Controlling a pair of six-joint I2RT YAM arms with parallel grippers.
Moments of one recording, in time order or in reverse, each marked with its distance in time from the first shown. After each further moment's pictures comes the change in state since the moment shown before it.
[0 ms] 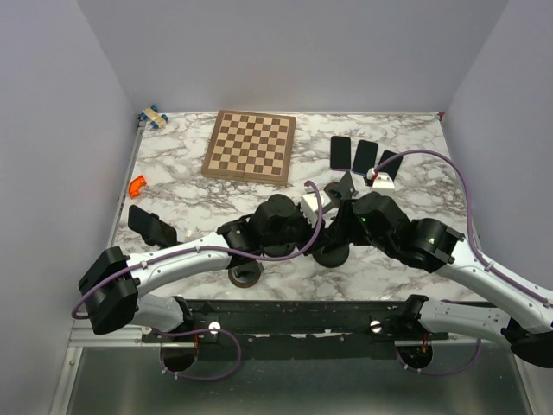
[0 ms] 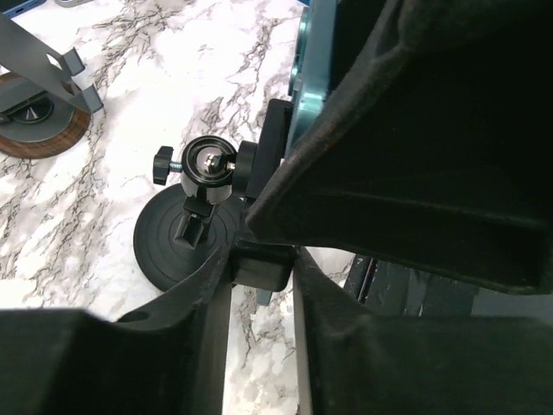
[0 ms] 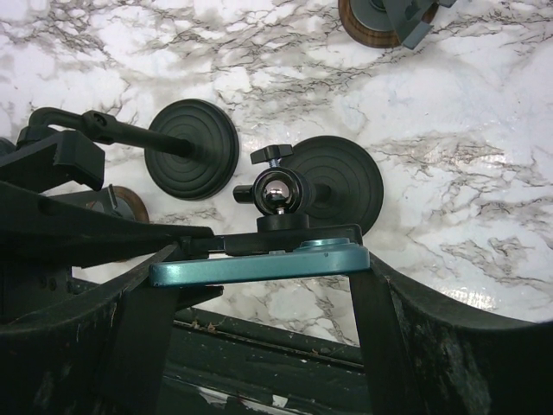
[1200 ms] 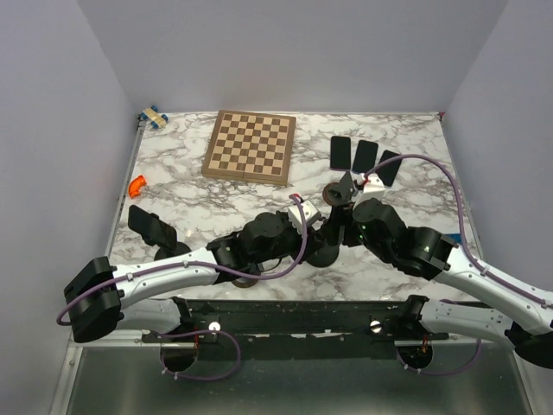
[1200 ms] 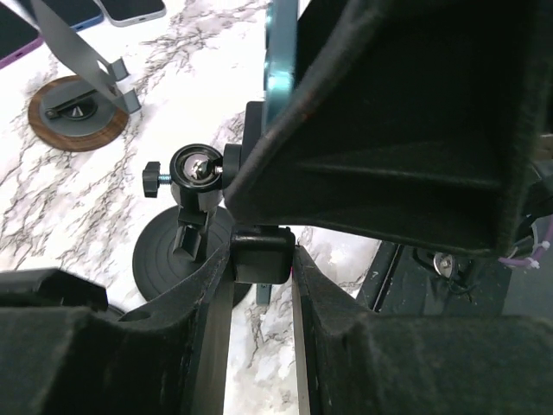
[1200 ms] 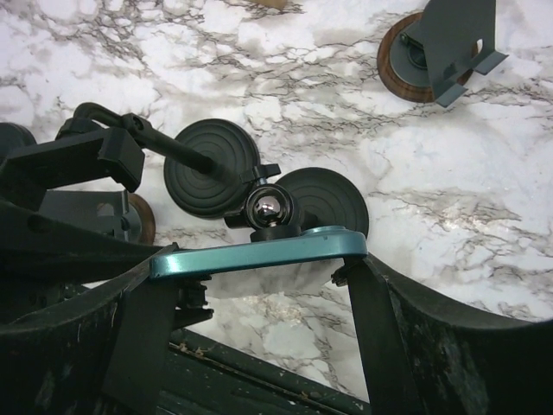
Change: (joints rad) left arm -0.051 -0.098 -0.137 0.117 -0.141 -0.003; right arm 0.021 -0.047 -0.106 0.197 0.016 -0.193
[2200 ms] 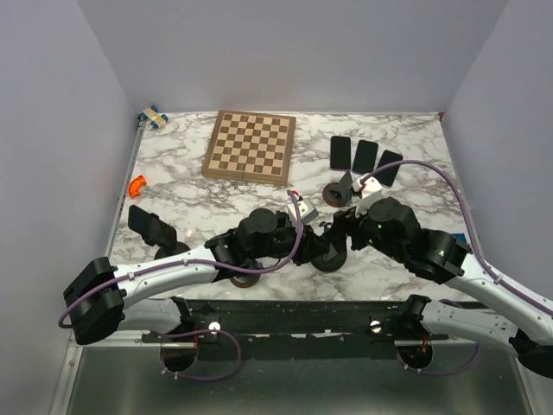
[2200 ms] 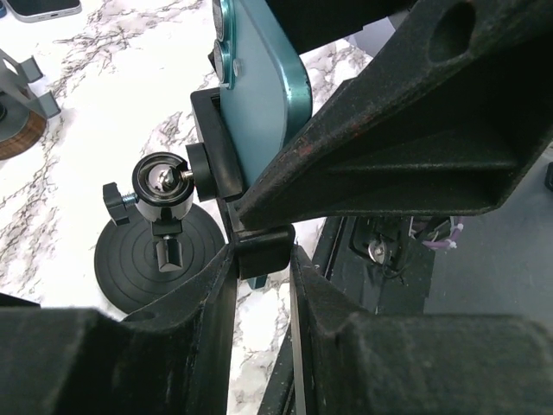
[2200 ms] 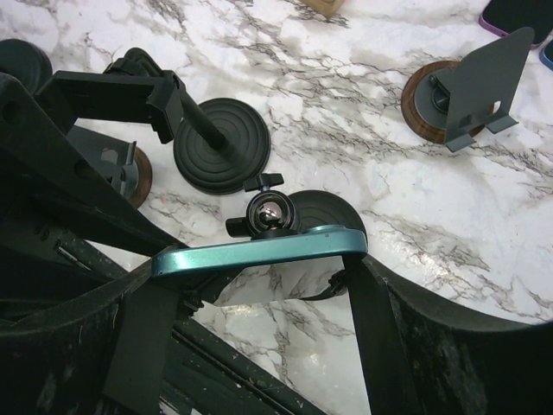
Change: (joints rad) left arm 0.034 -0.024 -0.040 0.071 0.165 -0.085; right arm -0.028 -0.064 -0.006 0.028 -0.185 -0.264
